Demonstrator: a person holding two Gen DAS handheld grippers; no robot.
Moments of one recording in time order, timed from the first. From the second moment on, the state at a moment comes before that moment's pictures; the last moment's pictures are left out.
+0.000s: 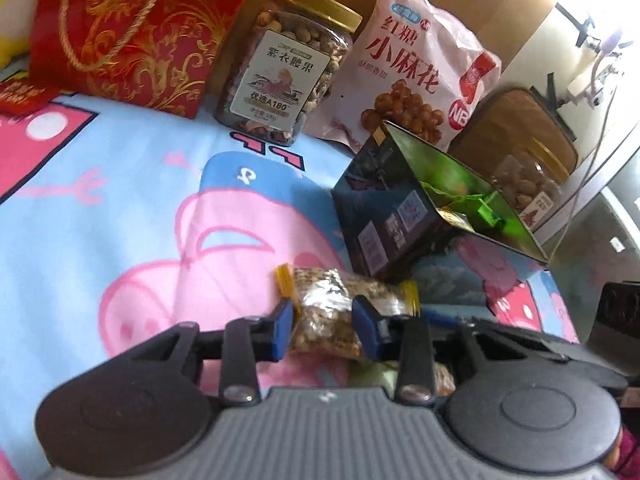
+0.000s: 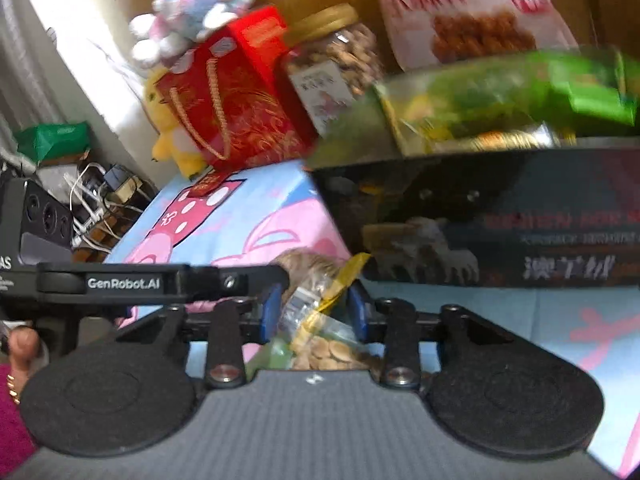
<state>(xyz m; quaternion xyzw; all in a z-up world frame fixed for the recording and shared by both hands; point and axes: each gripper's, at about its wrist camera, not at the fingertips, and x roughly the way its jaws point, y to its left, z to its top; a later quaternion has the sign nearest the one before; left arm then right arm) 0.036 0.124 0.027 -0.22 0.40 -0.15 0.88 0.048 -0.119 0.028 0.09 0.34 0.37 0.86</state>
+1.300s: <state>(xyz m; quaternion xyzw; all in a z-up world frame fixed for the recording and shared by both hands) -0.101 0.189 0.011 -0.28 0.37 -0.15 0.87 -0.077 -0.036 0.017 -0.14 0.27 0.49 0.82</state>
